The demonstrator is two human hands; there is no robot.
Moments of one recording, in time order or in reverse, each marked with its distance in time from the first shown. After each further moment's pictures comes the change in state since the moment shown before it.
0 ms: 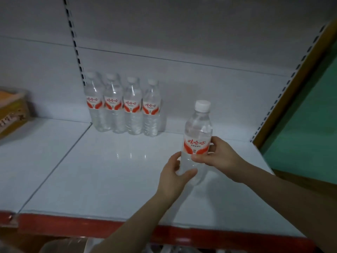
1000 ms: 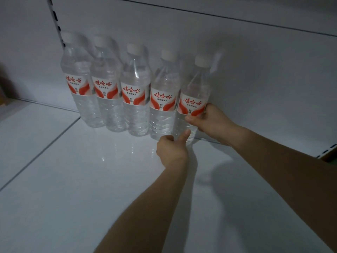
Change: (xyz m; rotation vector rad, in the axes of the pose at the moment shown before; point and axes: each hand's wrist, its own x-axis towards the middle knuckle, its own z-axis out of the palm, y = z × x) left_hand 0.195 -0.043 -0.012 0.000 0.654 -0.344; right_hand 0.219 0.004 0.043 -0.078 -0.105 -0.164
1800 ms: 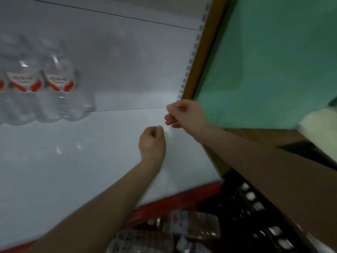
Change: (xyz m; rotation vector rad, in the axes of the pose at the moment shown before) left_hand -0.247 -0.010 0.044 0.024 -0.571 0.164; right_hand -0.248 0.018 -0.126 0.111 0.514 0.219
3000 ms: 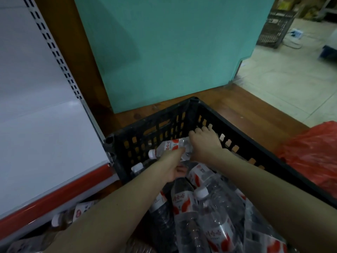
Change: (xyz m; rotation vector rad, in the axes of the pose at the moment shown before) left_hand -0.199 -0.045 0.288 0.168 -0.617 -0.709; right_hand -0.147 0.209 -0.305 -1.326 -0.110 0.148
